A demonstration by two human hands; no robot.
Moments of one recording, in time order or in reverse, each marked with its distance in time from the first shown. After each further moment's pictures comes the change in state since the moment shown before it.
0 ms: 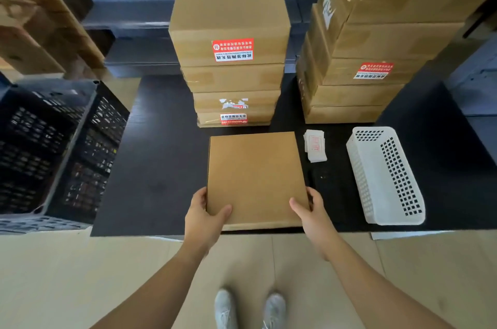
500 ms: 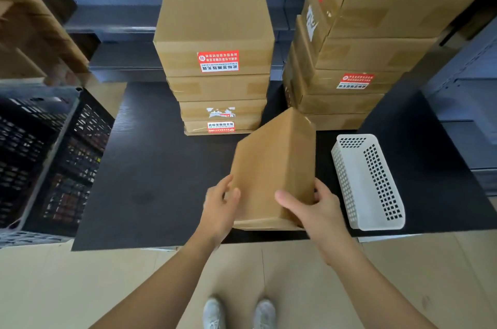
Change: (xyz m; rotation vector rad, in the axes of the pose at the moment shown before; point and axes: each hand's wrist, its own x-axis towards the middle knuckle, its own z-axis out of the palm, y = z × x) left_hand -0.011 0.074 0.034 -0.013 -0.280 0.101; right_hand -0.050 -0.065 -0.019 -0.046 0.153 -0.171
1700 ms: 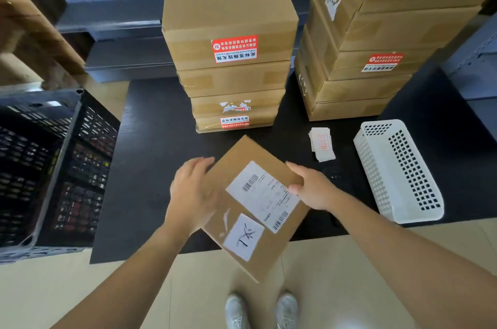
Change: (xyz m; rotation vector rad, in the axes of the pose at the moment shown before) left_hand 0.052 -0.023 -0.105 0.660 0.219 0.431; right_hand 0.106 0.014 0.052 -0.631 -0.356 0.000
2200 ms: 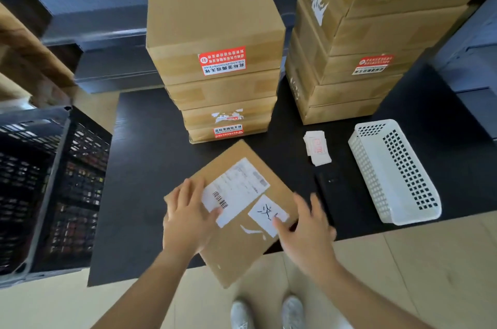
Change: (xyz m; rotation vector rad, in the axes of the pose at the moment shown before) left_hand -0.006 -0.028 0.029 0.266 -0.163 -0.208; right_hand -0.064 -0.004 0.078 -0.042 0.396 0.135
